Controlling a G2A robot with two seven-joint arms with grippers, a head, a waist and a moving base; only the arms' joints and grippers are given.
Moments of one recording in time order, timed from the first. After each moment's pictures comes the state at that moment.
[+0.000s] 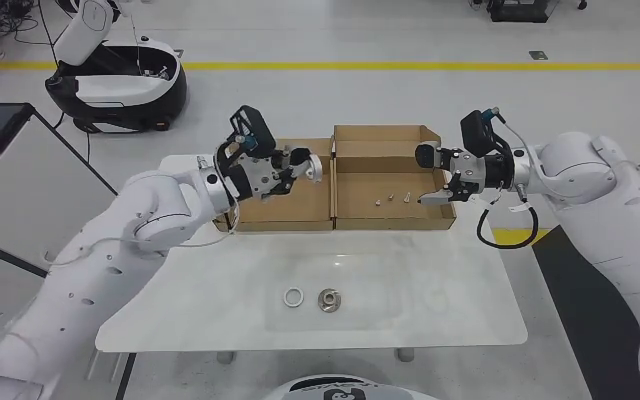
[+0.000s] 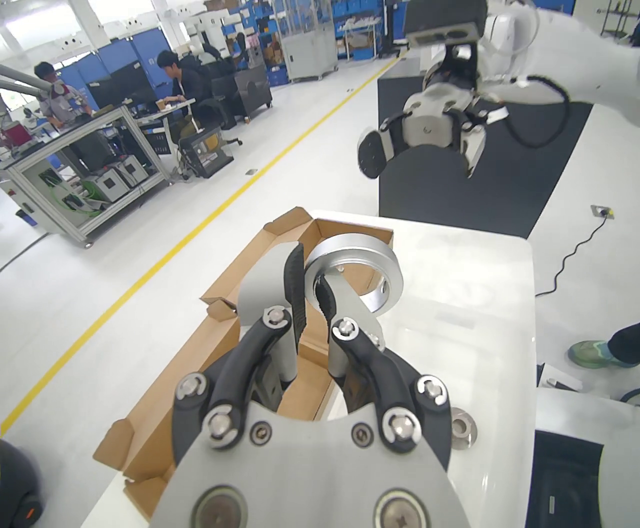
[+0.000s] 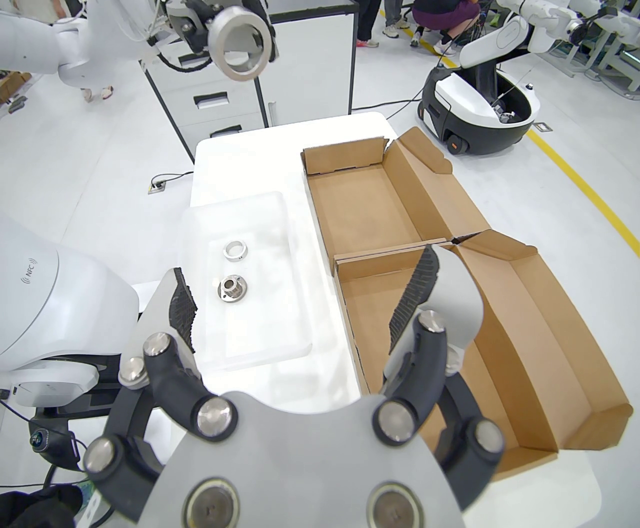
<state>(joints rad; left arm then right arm) 0.96 -0.79 -0.94 -1.90 0.71 -0.43 -0.37 -0.87 -0.68 1.01 -1.49 -0.04 -1.01 0.81</state>
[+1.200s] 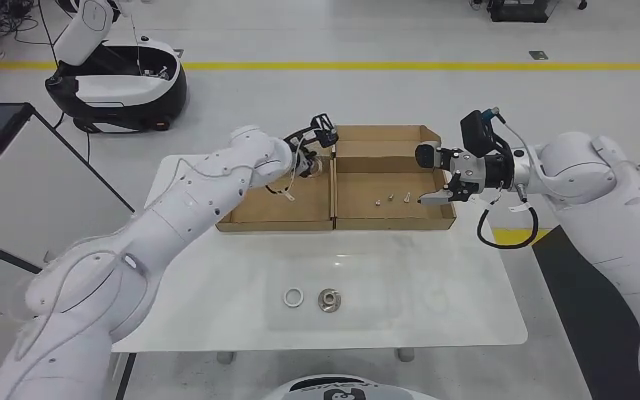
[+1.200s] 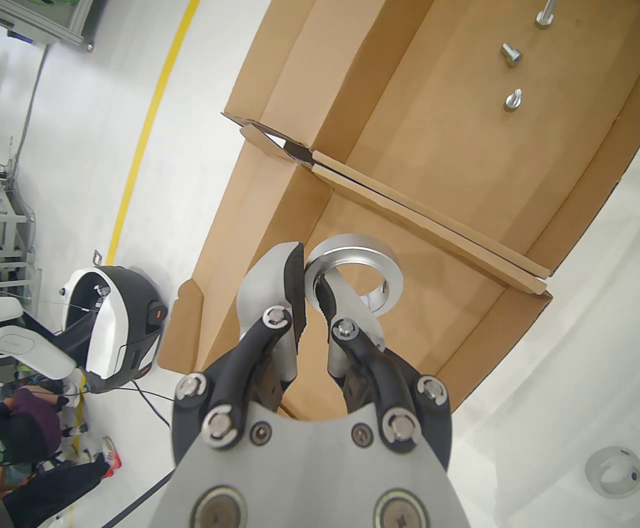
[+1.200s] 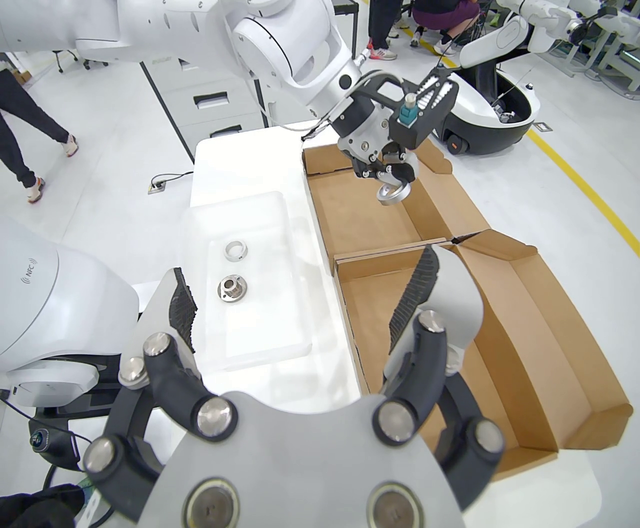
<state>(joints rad) 0.42 -1.26 -0.33 -1.01 0.92 -0.36 -0.69 -0.87 -0.68 1.01 -1.49 -0.04 -1.01 0.81</state>
